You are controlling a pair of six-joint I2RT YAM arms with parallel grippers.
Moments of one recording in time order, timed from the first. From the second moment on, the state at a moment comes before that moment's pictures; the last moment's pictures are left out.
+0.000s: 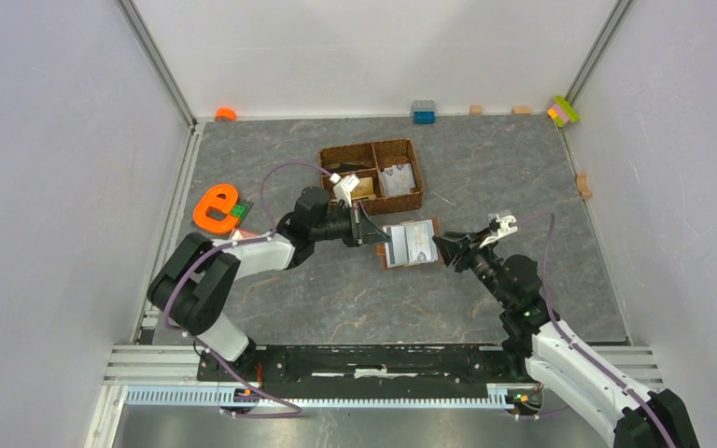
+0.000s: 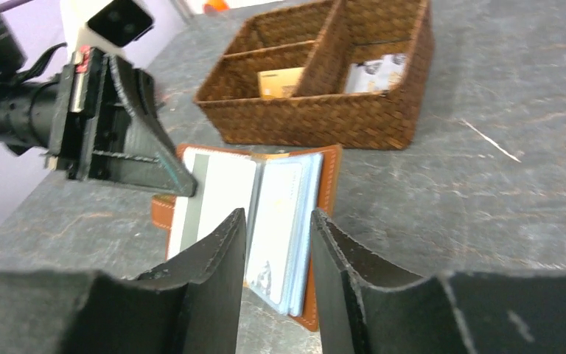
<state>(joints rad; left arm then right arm) -0.59 1.61 0.73 0.50 0.64 -0.78 0.49 0.65 0.15 0.46 -0.05 0.40</state>
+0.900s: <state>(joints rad) -0.66 1.42 0.66 0.65 0.67 -0.78 0.46 0.88 0.16 0.71 -0.50 0.49</state>
